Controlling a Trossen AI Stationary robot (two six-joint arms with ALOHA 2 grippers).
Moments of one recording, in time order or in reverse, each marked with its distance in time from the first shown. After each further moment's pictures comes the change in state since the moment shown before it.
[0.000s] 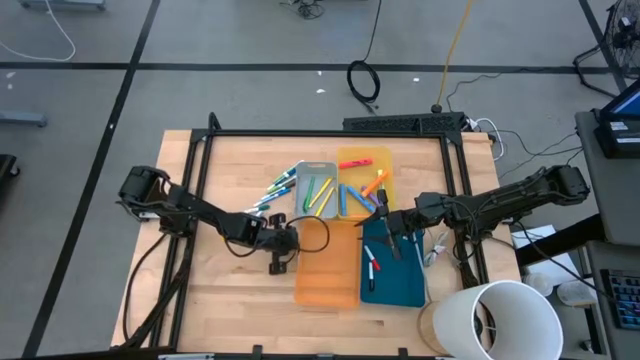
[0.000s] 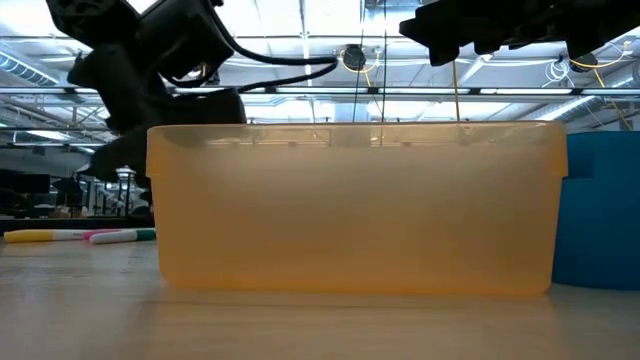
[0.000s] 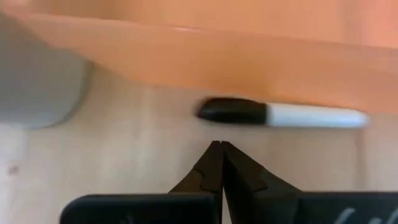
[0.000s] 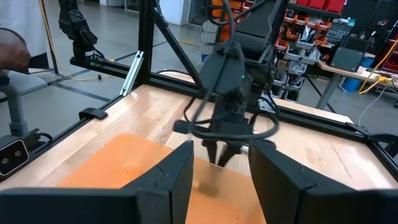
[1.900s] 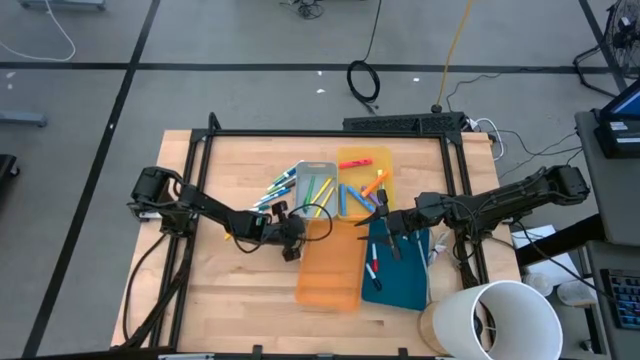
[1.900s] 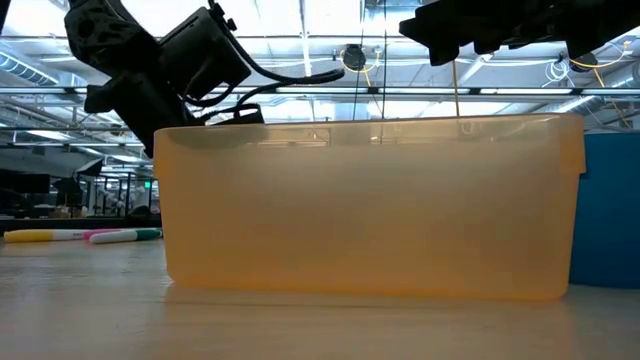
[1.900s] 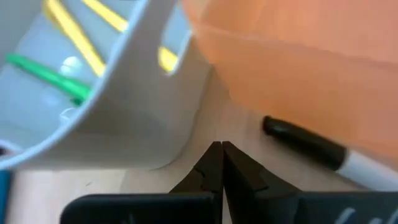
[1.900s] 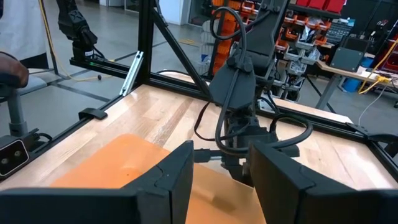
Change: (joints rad) left arm 0.089 0.069 -0.002 0.198 -0.320 0.032; right arm -0.001 0.000 0.000 0.001 0.000 0.000
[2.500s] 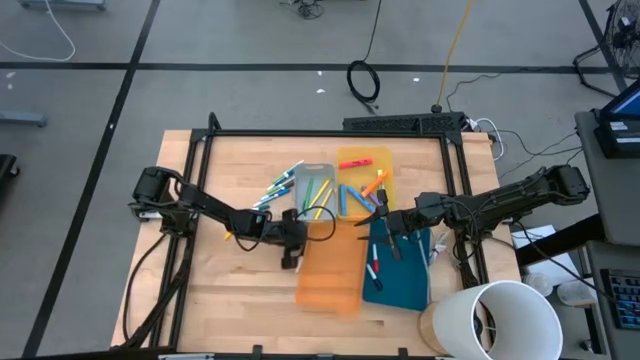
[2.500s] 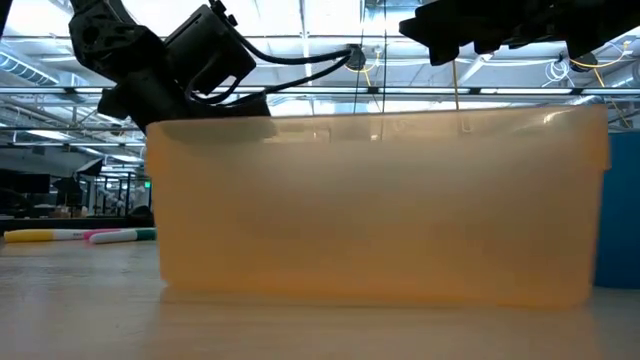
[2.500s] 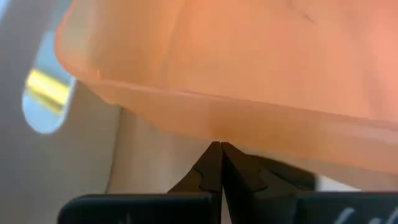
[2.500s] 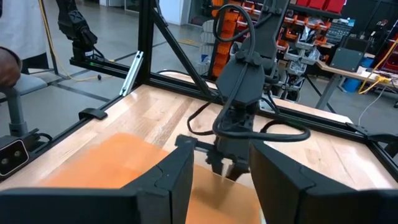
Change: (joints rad) left arm 0.001 0.002 -0.004 0.162 0.317 0.124; right arm 0.000 0.000 0.000 0.001 0.000 0.000
